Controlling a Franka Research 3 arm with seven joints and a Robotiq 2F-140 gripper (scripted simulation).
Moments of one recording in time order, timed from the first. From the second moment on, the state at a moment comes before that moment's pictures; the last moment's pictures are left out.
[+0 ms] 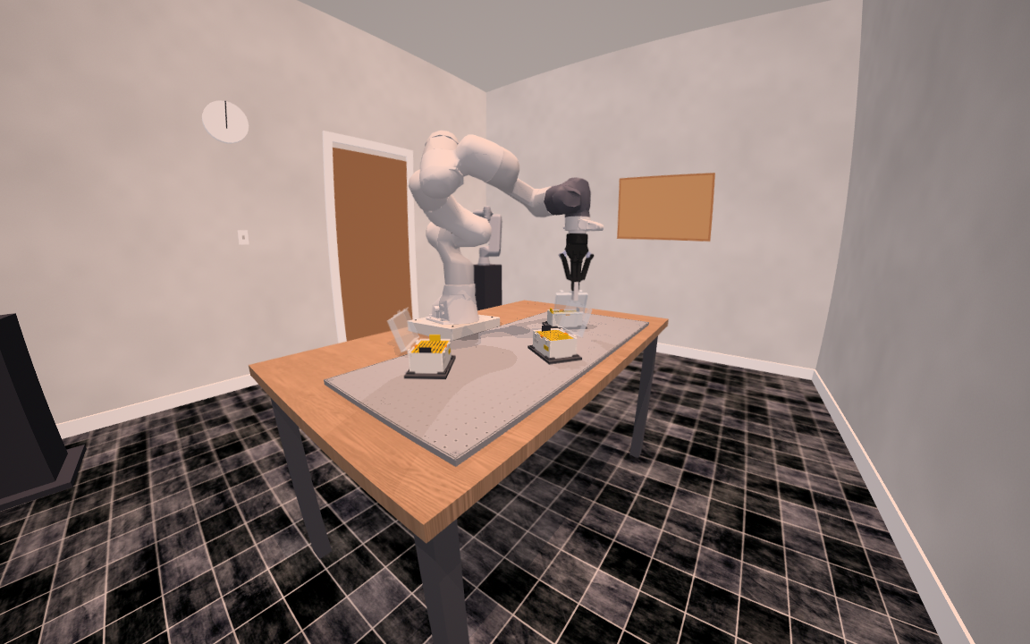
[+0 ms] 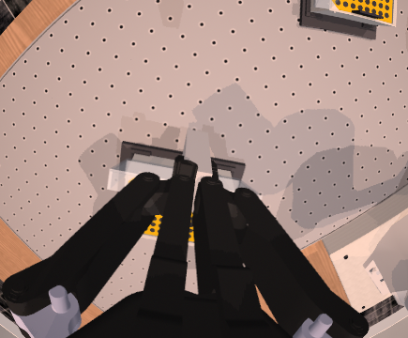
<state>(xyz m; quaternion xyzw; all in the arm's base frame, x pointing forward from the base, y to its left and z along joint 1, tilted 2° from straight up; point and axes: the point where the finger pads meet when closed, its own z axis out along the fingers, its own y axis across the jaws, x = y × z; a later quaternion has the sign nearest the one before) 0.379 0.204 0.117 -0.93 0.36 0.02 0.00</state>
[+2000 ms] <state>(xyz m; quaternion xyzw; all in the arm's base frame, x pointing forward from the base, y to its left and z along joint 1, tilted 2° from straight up) 0.328 0.253 0.130 -0.93 0.36 0.02 0.00</state>
